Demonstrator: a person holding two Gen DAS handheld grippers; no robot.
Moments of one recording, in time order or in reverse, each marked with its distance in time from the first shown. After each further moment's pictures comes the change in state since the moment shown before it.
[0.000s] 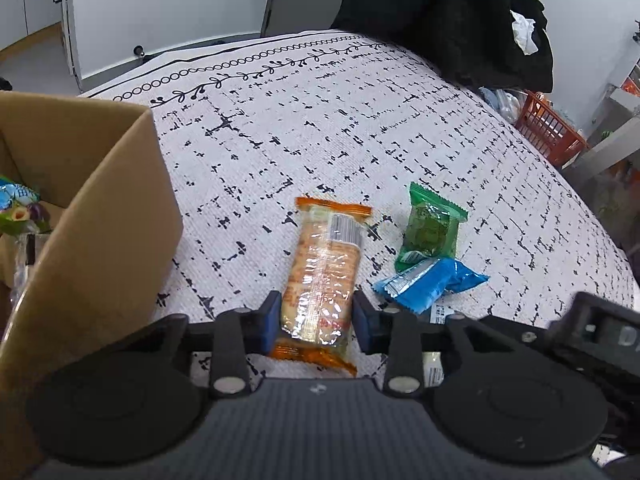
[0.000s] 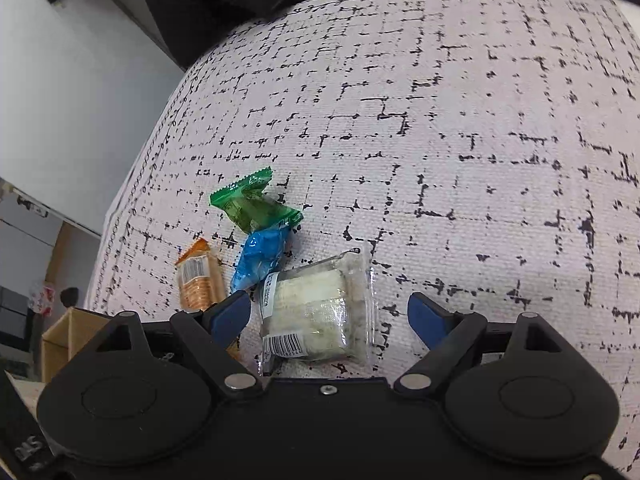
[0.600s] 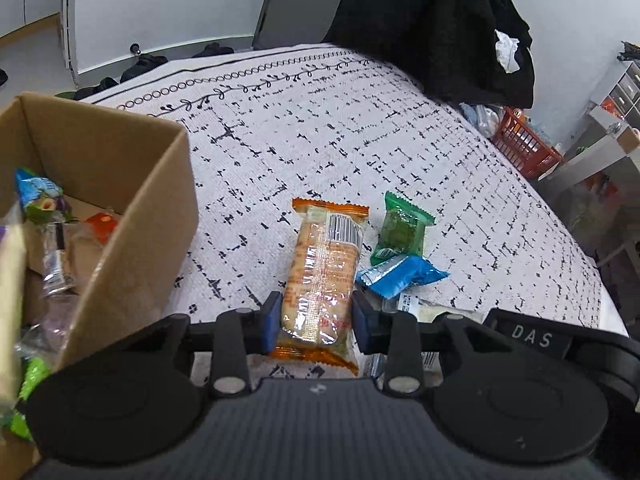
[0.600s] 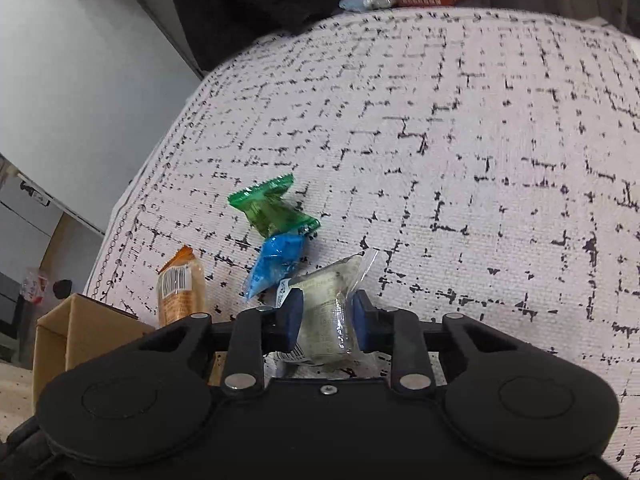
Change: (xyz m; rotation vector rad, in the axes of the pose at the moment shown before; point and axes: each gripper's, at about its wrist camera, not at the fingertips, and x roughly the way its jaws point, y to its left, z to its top) left arm -0.041 0.005 -0.003 -0.031 -0.015 -0.054; right arm -0.009 0.013 -0.007 -0.074 -0.070 0.004
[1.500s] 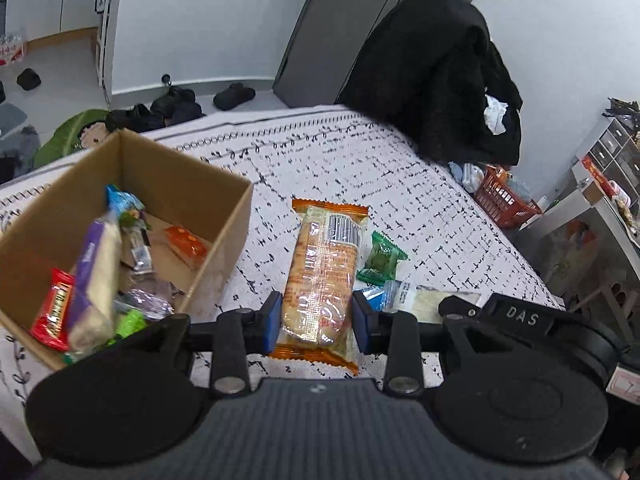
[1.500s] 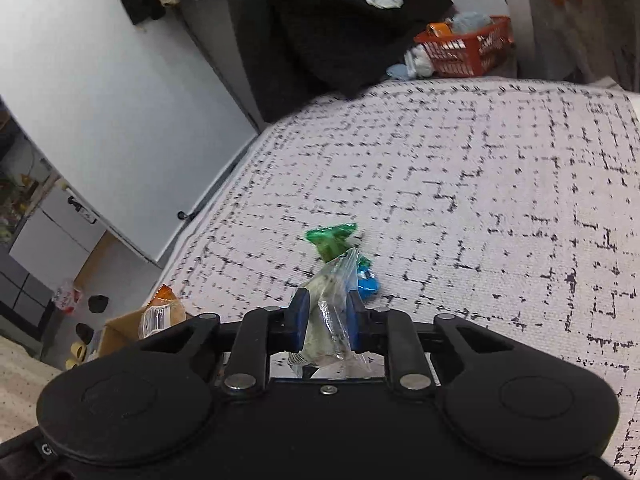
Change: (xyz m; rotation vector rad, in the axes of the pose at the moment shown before) left arm -0.106 0.004 -0.016 -0.076 -0.136 0.011; right arm -0.077 0.013 -0.011 -0.068 -0.147 0.127
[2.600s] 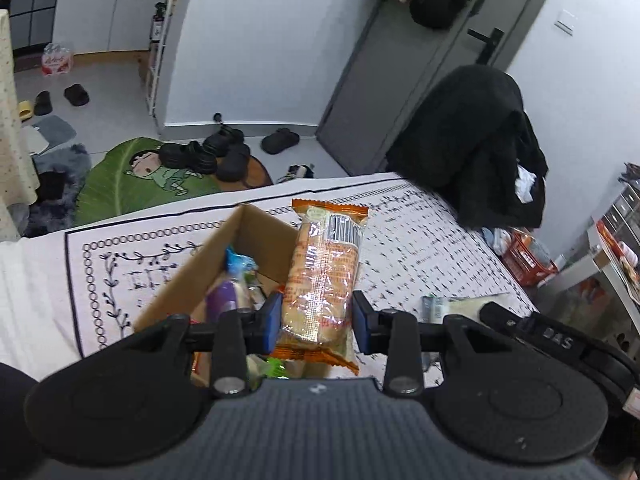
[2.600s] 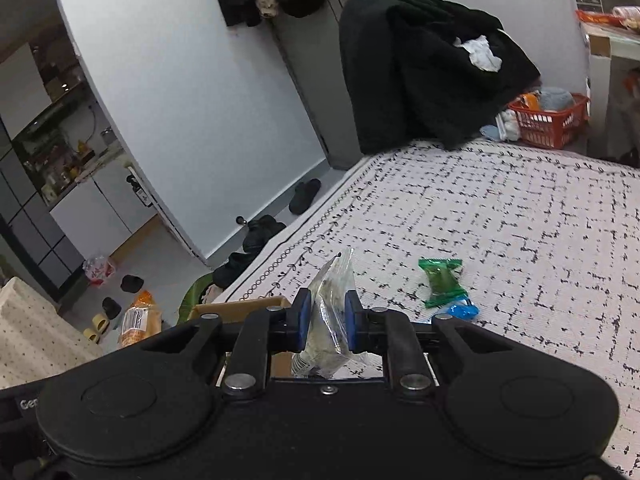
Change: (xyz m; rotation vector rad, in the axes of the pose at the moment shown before) left arm -0.085 0.085 0.034 -0.090 -0.117 0.067; right arm -0.045 0.092 -0.017 -0.195 -0.100 0.112
